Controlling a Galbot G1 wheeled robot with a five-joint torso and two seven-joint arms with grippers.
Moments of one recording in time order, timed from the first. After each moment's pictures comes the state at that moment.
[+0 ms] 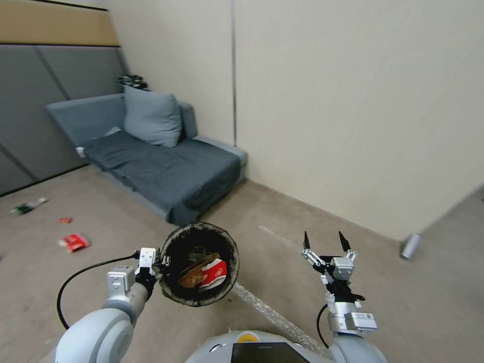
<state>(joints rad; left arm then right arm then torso) 1.77 -1.26 -0.77 -2.50 -0.42 0.74 -0.07 -1.90 1.51 0.50 2.36 -0.10 0.23 0.15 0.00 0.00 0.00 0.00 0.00</state>
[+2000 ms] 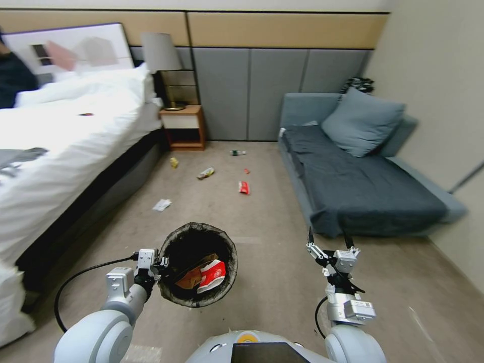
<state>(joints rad) 1.76 -1.27 -0.78 -2.50 -0.41 0.72 -0.08 -1.84 1.51 0.50 2.34 -0.07 0.16 0.22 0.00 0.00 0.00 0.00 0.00</state>
